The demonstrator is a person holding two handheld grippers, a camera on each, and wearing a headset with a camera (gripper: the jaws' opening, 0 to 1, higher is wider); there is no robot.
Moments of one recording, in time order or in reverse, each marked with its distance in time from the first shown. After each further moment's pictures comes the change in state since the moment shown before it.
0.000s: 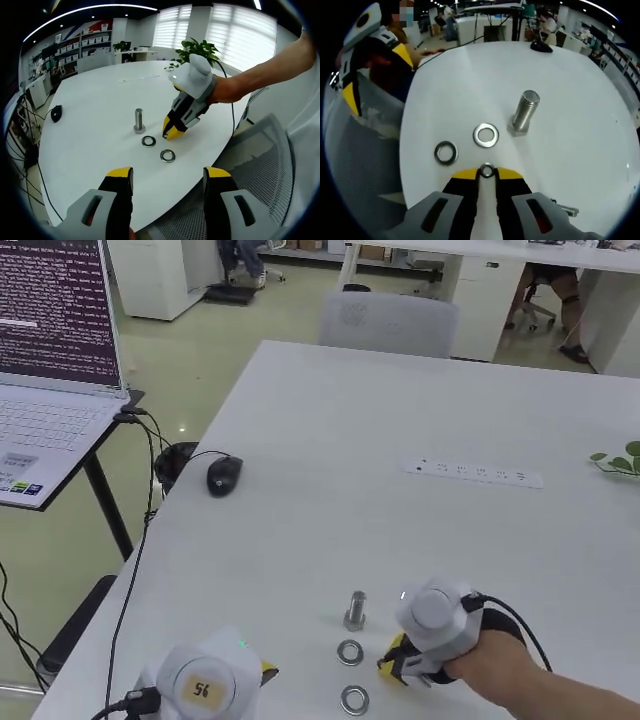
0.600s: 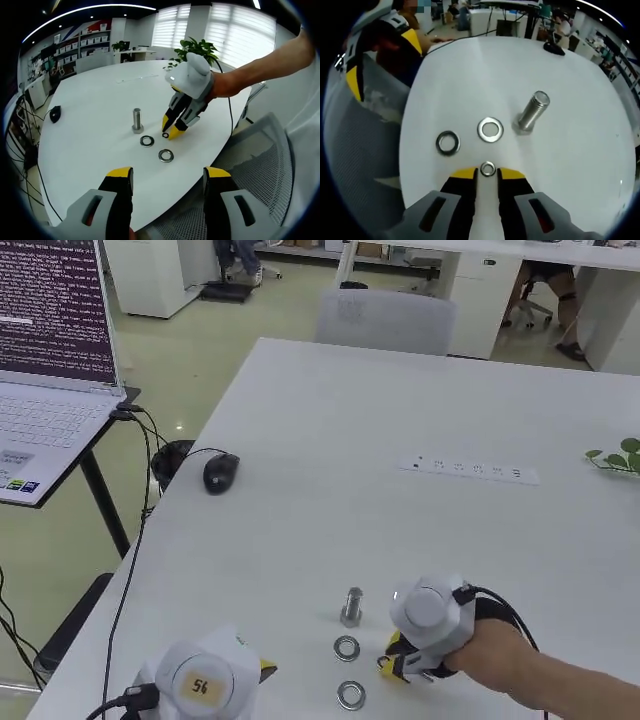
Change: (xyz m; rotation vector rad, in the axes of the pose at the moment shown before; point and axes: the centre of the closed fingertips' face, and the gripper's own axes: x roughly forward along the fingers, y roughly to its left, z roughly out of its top) left arm 0.001 -0.004 0.000 0.005 0.004 -0.007; right arm -0.002 0.003 -0.003 -0.135 0.073 0.014
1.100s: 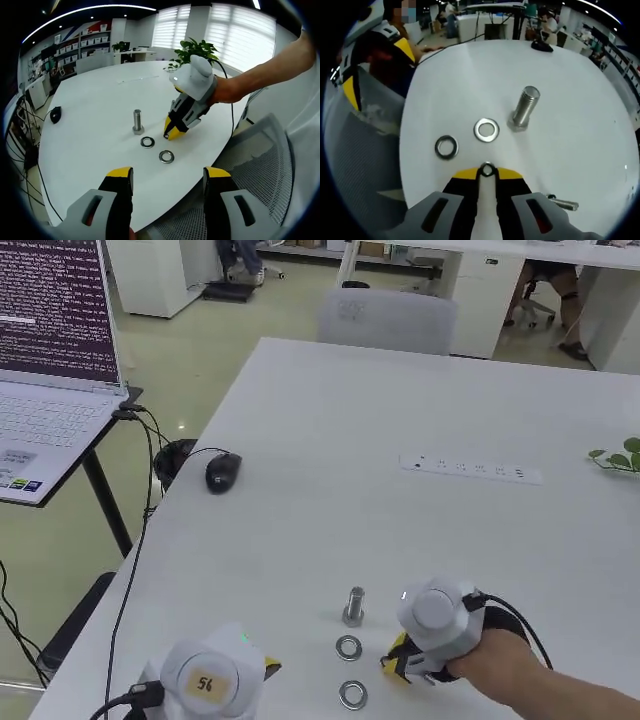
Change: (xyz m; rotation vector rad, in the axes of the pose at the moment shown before) left arm -0.003 0.004 0.001 -0.001 -0.004 0.008; right arm -0.003 -0.001 -0.004 0.131 -0.062 -0.028
